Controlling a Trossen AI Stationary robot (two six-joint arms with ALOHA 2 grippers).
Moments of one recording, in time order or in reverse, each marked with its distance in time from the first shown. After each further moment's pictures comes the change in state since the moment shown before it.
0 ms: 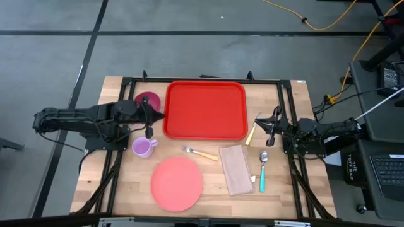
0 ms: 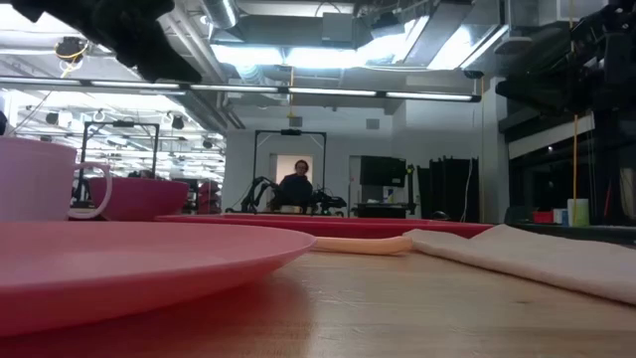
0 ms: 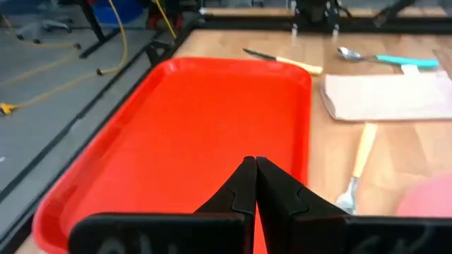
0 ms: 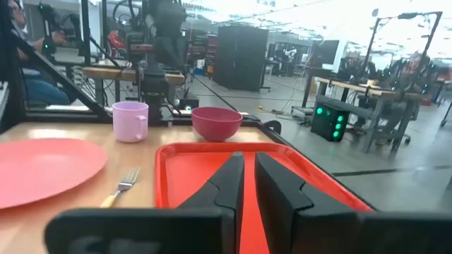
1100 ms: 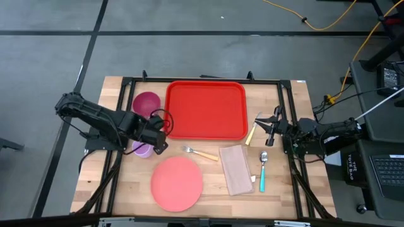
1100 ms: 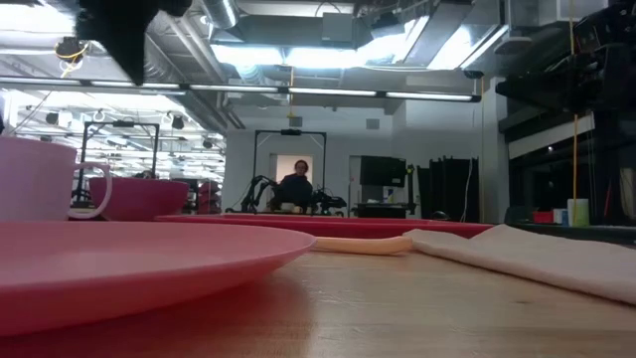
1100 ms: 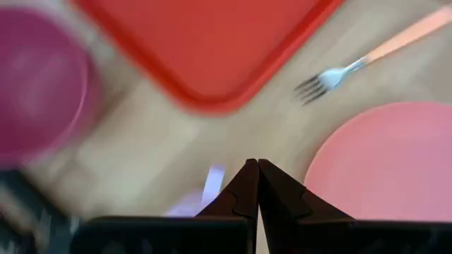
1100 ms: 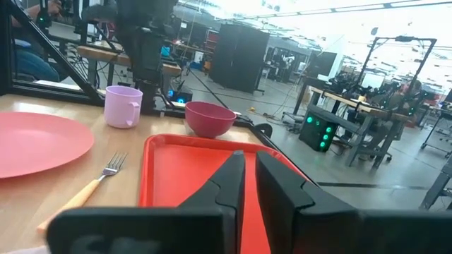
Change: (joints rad) left arm -0.400 0.646 0.627 -0.925 -0.116 -1.072; right arm 0.000 0.000 0.000 0.000 0.000 -0.126
